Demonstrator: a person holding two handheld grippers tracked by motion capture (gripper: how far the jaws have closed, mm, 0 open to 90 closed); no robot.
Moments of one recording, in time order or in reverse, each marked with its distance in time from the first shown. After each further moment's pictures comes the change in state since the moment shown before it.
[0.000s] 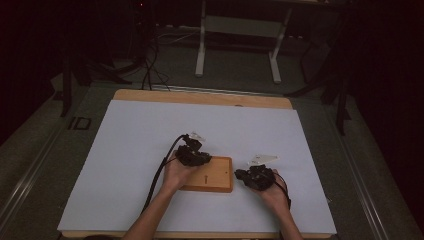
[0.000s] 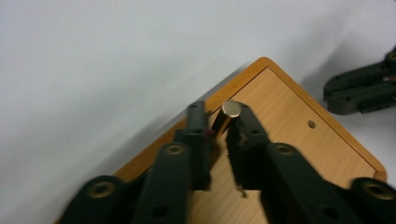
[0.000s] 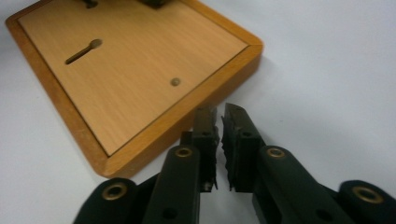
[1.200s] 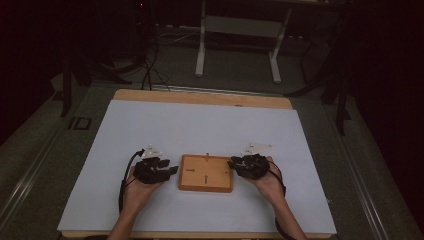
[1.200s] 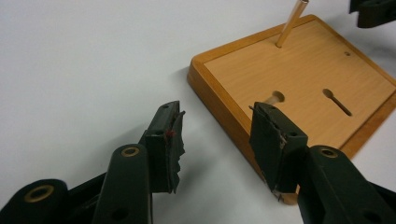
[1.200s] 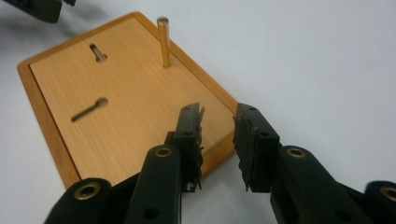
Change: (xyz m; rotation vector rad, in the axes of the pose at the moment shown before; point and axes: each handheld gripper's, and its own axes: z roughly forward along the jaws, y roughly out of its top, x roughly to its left) left arm 0.024 -0.087 -0.085 -0.132 0.147 -0.074; right arm 0.001 0.041 0.005 -0.051 0.007 -0.099
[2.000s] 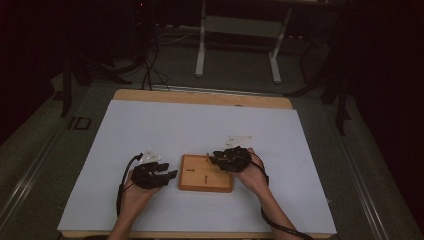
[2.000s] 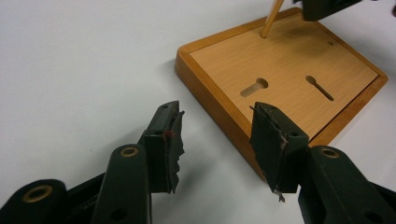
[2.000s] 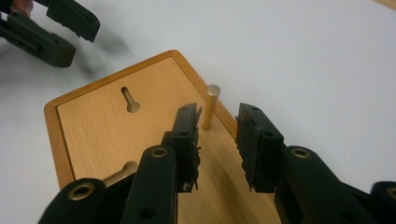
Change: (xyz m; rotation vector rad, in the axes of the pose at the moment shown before) left arm -0.007 -0.007 -0.006 0.000 -0.015 0.030; right arm 0.017 0.037 0.039 -0.003 0.101 -0.075
